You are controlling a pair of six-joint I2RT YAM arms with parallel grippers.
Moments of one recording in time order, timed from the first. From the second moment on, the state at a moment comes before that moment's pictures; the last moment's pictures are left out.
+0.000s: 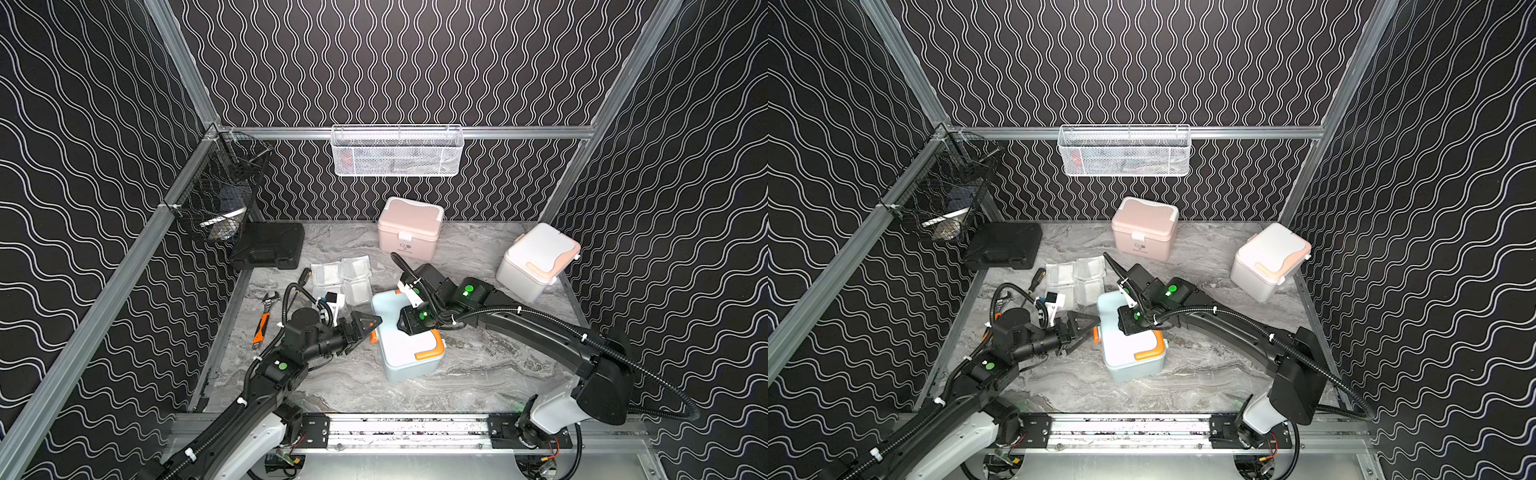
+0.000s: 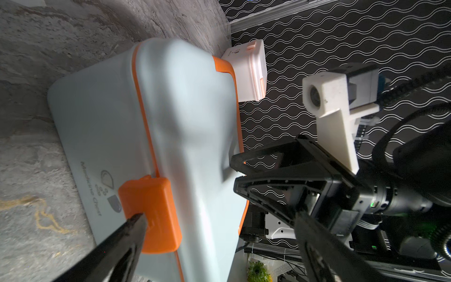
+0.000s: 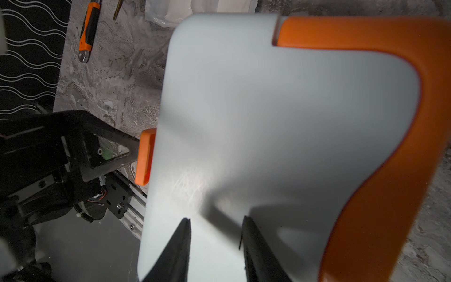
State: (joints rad) left arm -0.39 0.73 0.37 0.02 0.59 -1.15; right arm 0.92 1.55 1.34 -0.86 -0.11 0.53
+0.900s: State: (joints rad) left arm -0.46 0.90 0.35 0.17 0.54 -1.18; right arm 0.92 1.55 1.31 -0.77 -0.12 0.53
